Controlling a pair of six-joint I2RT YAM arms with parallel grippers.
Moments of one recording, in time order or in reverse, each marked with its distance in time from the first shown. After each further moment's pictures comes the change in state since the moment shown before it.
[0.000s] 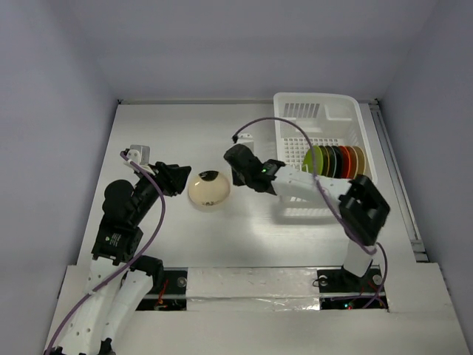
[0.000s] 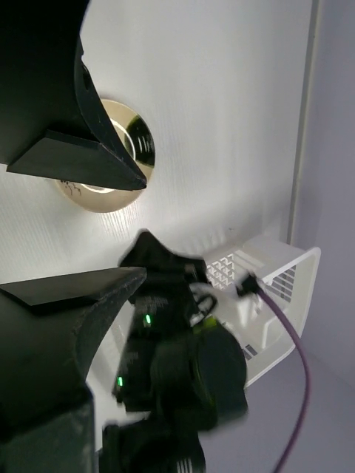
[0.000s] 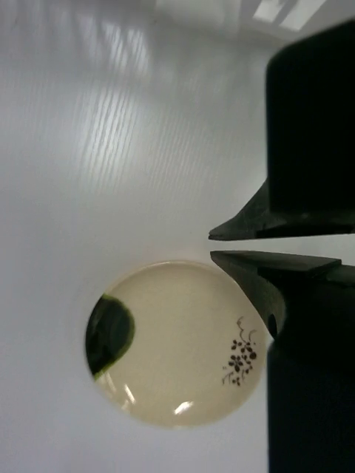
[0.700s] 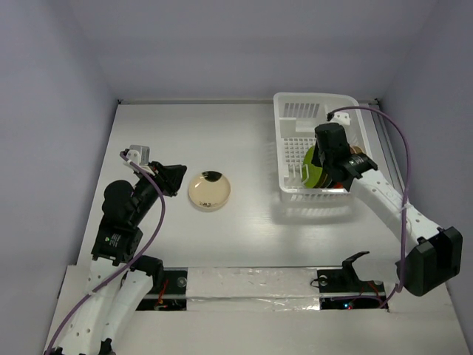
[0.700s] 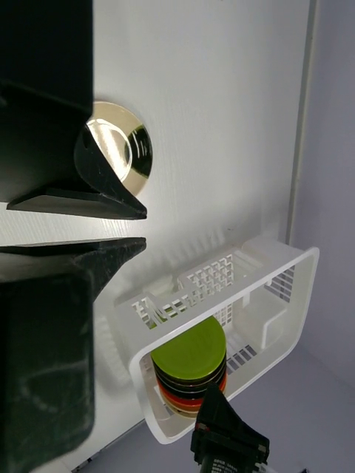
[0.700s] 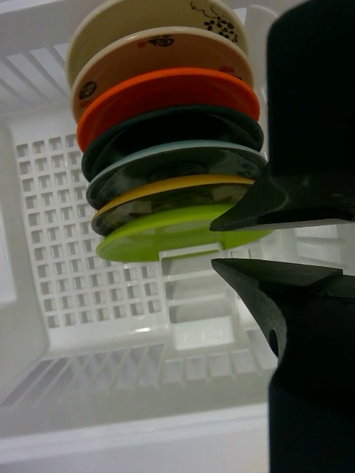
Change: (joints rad) left arm 0.000 -0.004 0.000 0.000 -0.001 0.004; right arm -0.481 -0.626 -0.288 -0.182 0.078 -0.141
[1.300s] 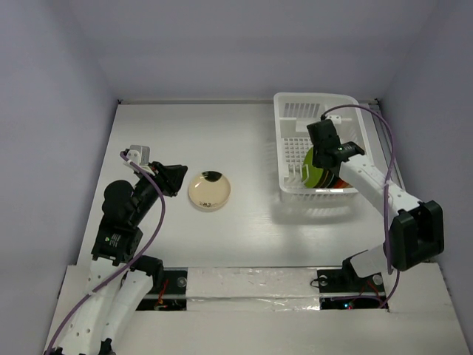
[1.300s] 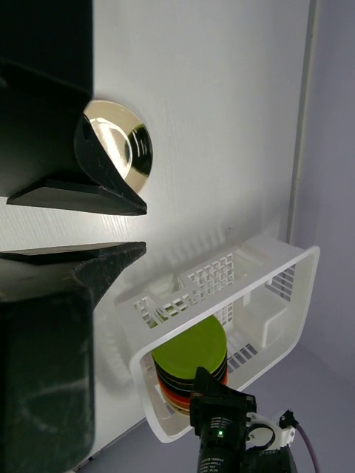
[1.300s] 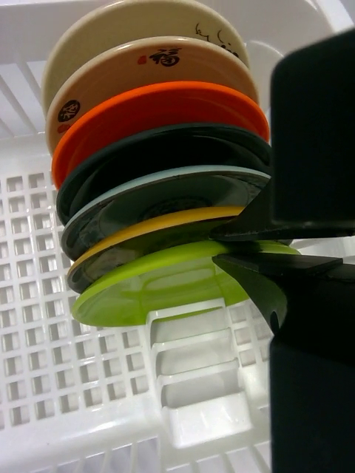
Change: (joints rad) left arm 0.000 0.000 0.000 0.000 0.004 0.000; right arm -0.056 0.189 0.052 -0.085 0.034 -0.062
